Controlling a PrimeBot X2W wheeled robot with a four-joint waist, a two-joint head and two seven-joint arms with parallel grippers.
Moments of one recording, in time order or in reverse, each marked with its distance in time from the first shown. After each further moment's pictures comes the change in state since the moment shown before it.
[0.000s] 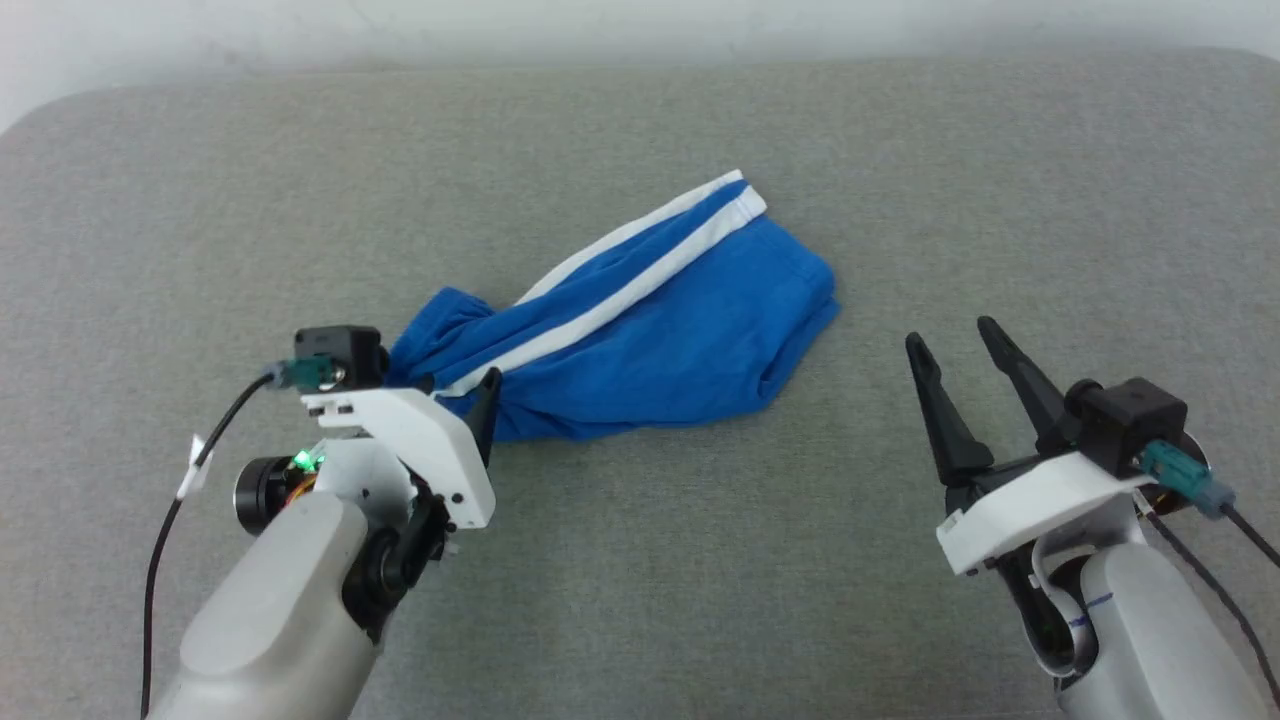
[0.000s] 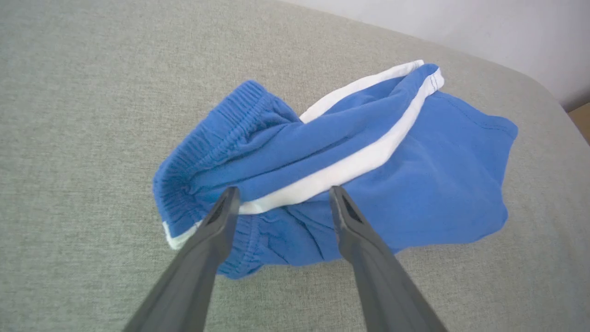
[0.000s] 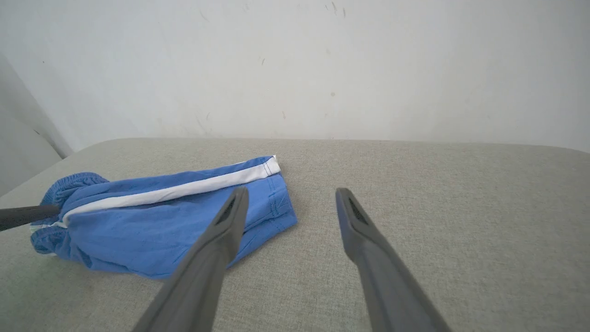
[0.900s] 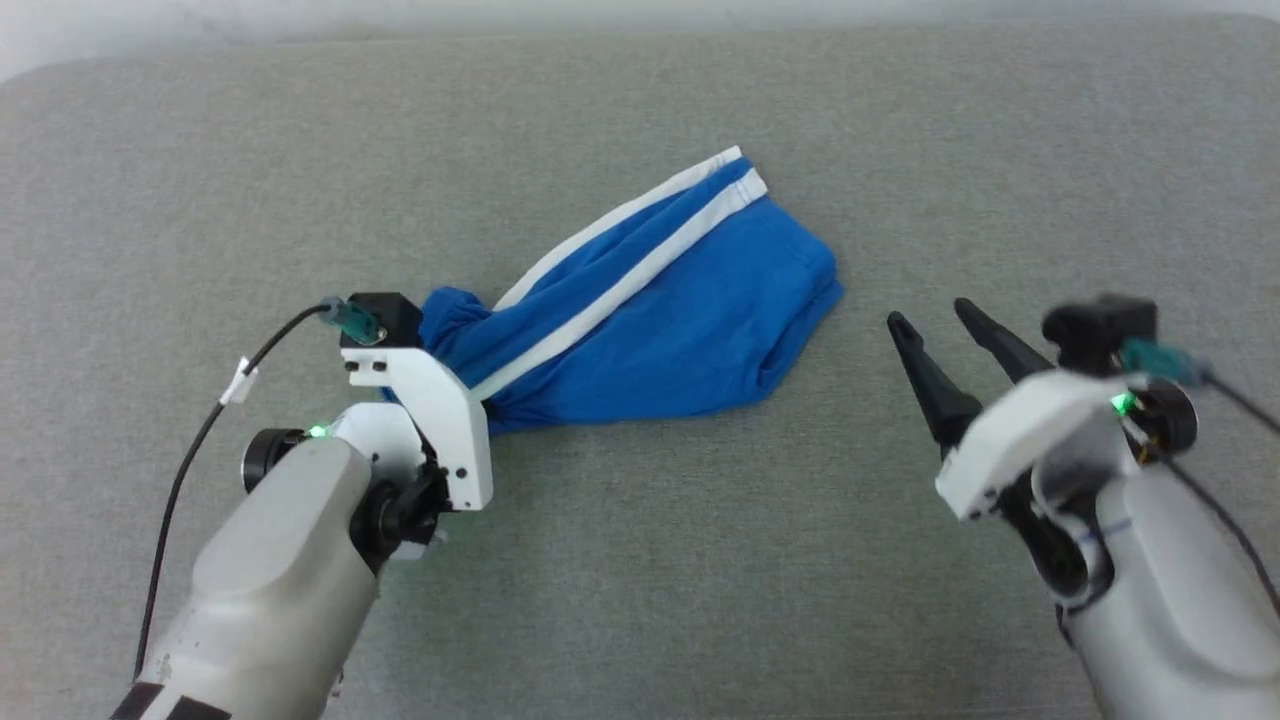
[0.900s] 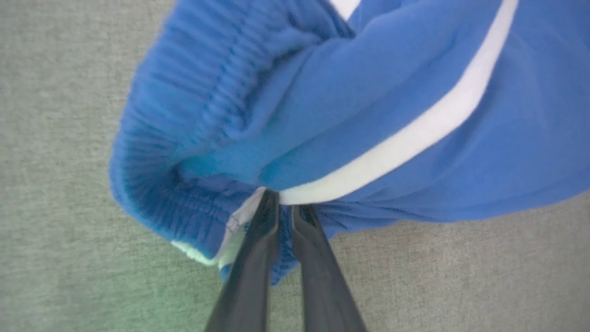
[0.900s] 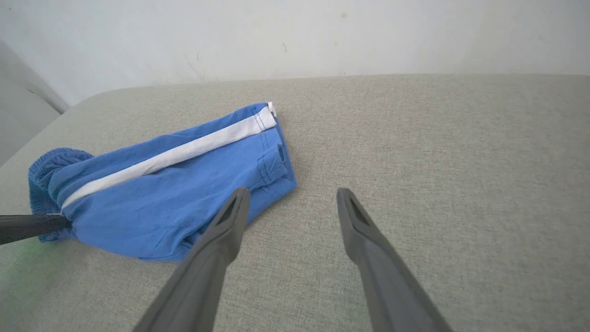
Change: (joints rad) left arm -0.180 -0.019 -0.117 0.285 -0.026 -0.113 0.266; right arm -0.100 -0.022 0.020 0.023 0.109 0.000 0.265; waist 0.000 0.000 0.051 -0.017
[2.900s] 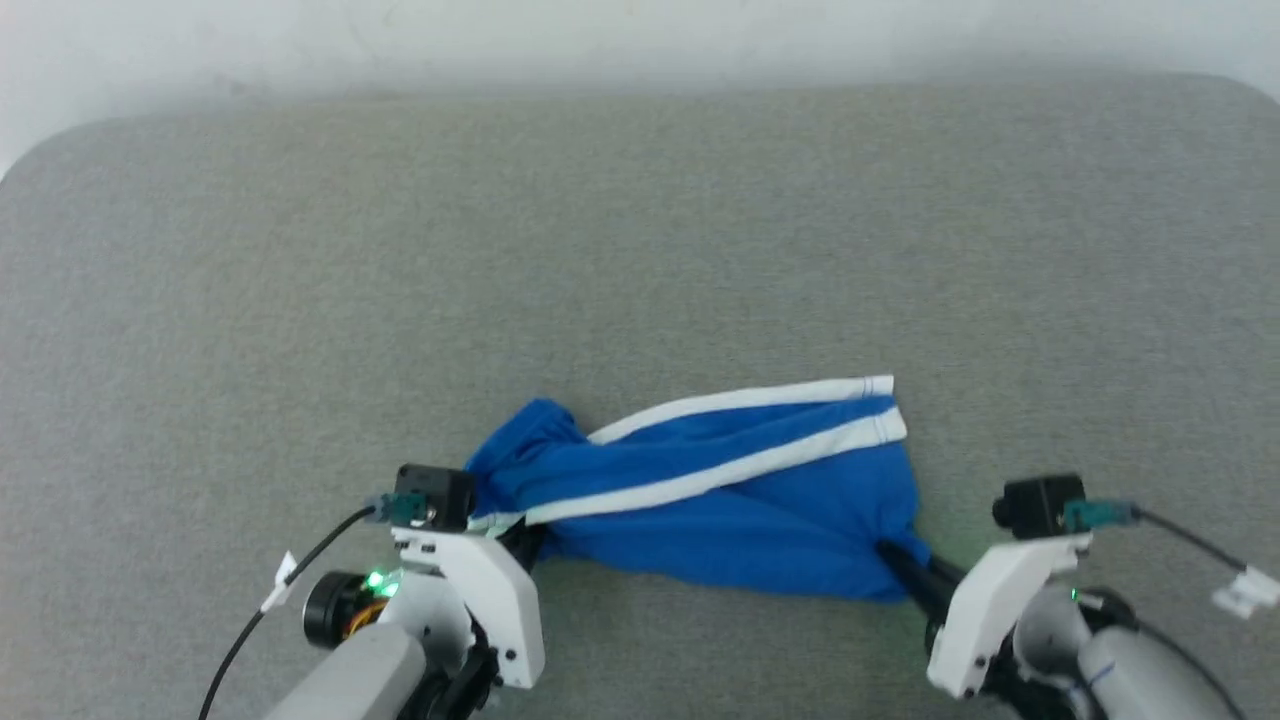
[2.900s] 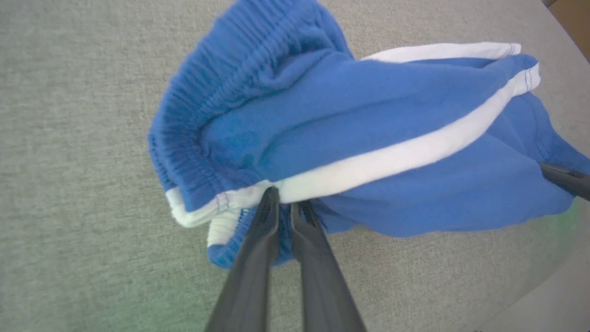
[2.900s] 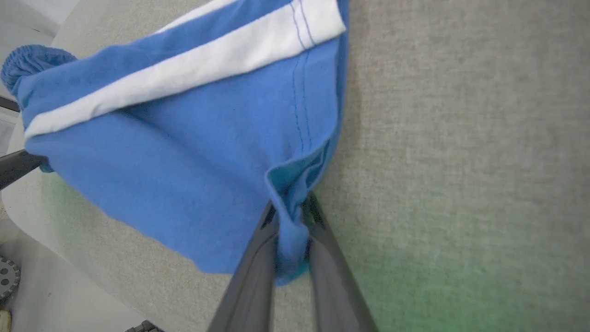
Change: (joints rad) left arm 0.315 0.033 -0.059 -0.283 0.039 0.038 -0.294; right arm 0.126 -0.105 0.226 0.188 0.364 0.000 0.140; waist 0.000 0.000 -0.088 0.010
